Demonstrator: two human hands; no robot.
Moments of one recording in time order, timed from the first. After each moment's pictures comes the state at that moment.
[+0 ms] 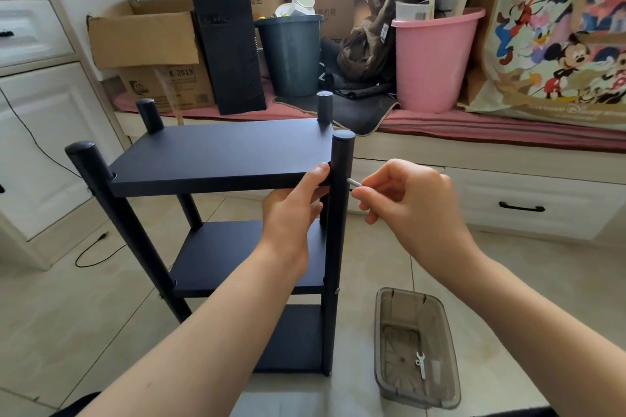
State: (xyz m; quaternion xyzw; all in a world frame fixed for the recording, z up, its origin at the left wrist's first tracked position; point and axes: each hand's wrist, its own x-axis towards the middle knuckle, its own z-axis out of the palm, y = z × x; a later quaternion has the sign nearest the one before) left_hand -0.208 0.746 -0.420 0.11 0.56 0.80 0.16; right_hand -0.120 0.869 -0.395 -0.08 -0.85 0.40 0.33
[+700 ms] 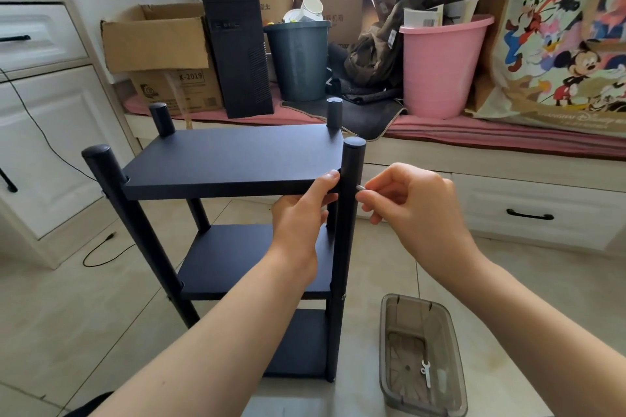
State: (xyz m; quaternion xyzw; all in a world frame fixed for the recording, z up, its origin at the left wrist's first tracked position) left_hand -0.210 0.747 -0.422 0.09 0.58 0.79 0.16; right_hand -0.129 0.869 -0.396 -0.08 -0.85 0.40 0.33
